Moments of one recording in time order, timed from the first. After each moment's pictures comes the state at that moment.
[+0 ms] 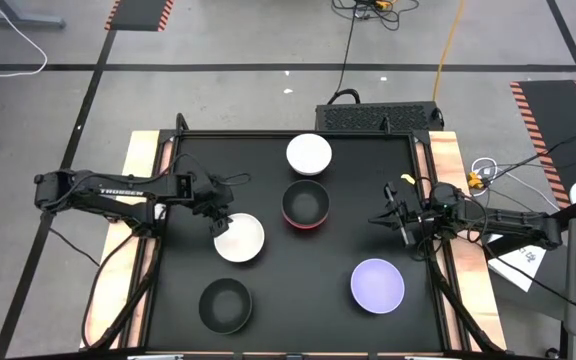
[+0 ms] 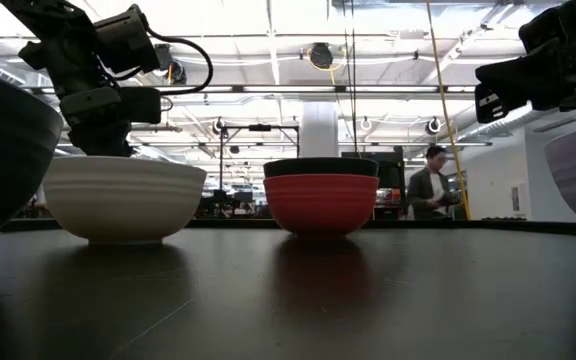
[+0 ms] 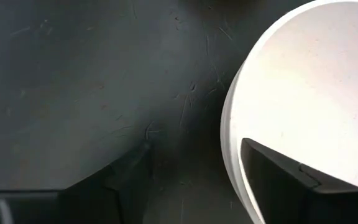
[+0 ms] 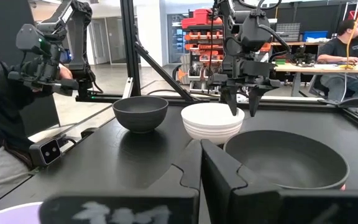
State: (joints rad) left arm 0.20 1.13 0.57 -0.51 0.08 -0.22; right arm -0.21 0.17 0.02 0.18 -0.44 0.04
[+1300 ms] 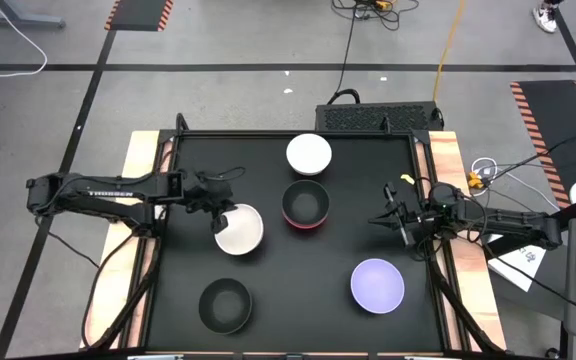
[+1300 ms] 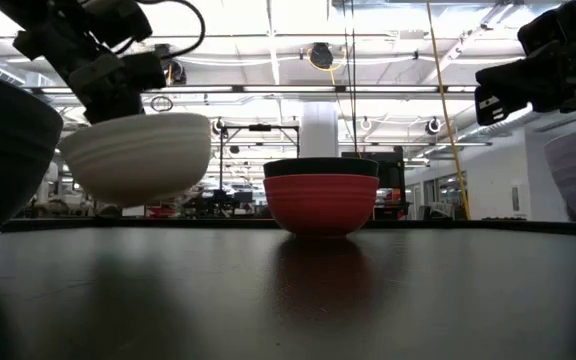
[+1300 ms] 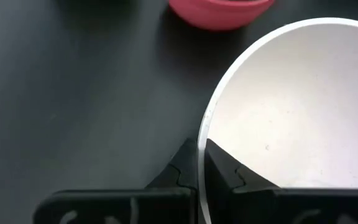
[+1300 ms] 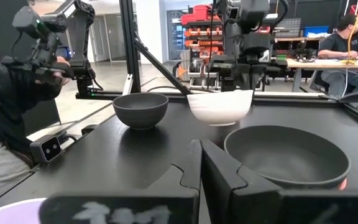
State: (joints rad) left arm 0.19 1.00 0.57 -0.40 0.05 -0.13; right arm -0.21 0.17 0.02 0.17 -0.44 0.04
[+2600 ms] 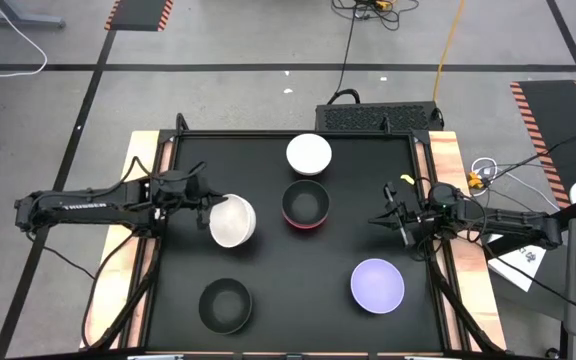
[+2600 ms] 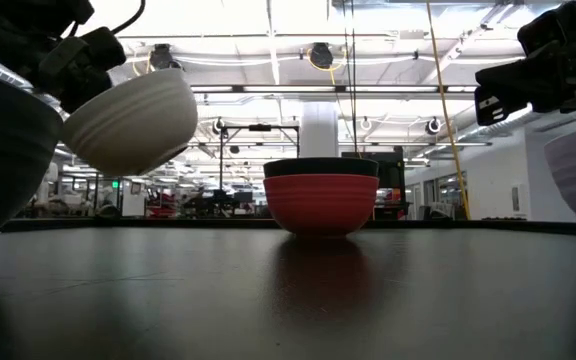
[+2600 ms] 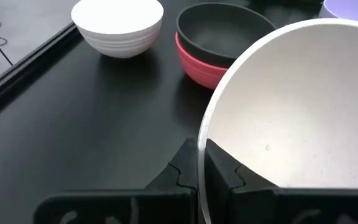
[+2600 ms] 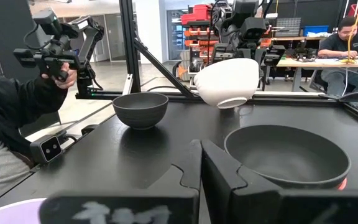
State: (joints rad) left arm 0.20 0.59 0.37 -0.29 -0.03 -0.11; right arm -0.21 0.18 0.02 0.17 -0.44 0.04
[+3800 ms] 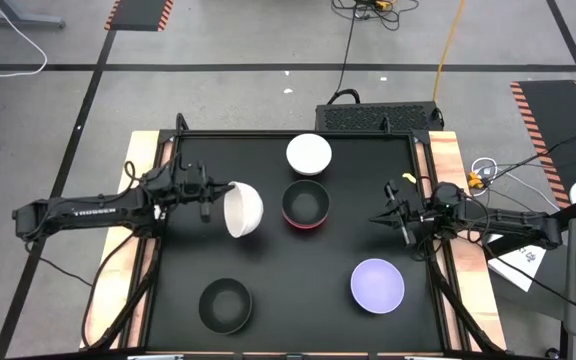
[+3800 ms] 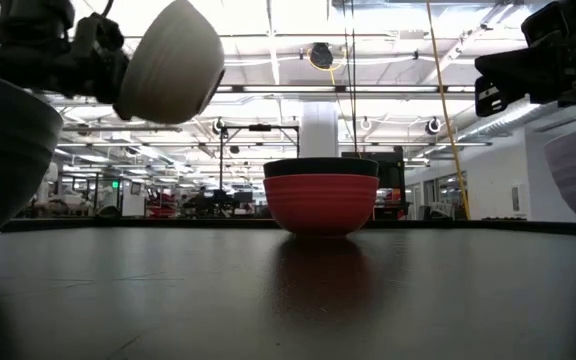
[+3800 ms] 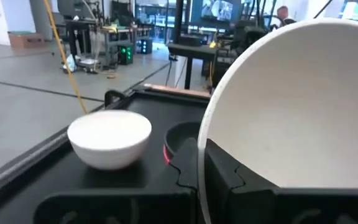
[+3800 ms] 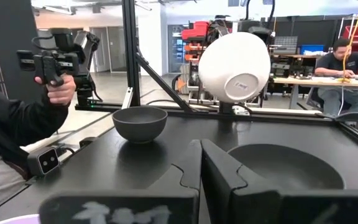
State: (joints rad) left arm 0.35 0.64 0.18 0.44 0.19 -0.07; right arm -0.21 0.17 0.01 0.24 -0.44 0.04
